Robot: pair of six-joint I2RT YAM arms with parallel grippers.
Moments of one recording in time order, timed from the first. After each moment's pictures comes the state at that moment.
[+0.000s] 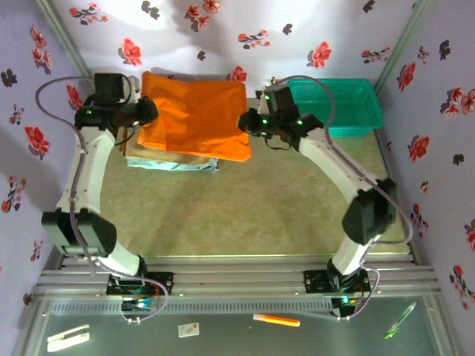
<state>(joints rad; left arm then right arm) -0.03 1.59 1.76 -0.89 0.27 -0.38 0.55 1.77 1.69 -0.52 -0.35 0.71</state>
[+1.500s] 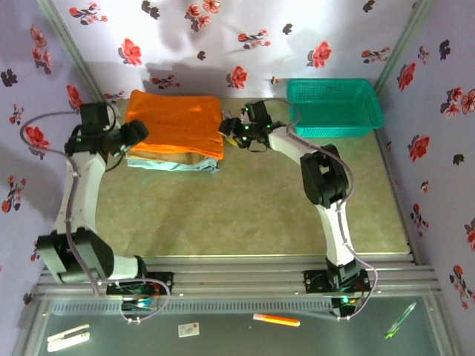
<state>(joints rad) 0.08 1.31 1.27 -0.75 0.22 -0.50 0.52 2.30 1.79 -0.16 -0.53 0.99</state>
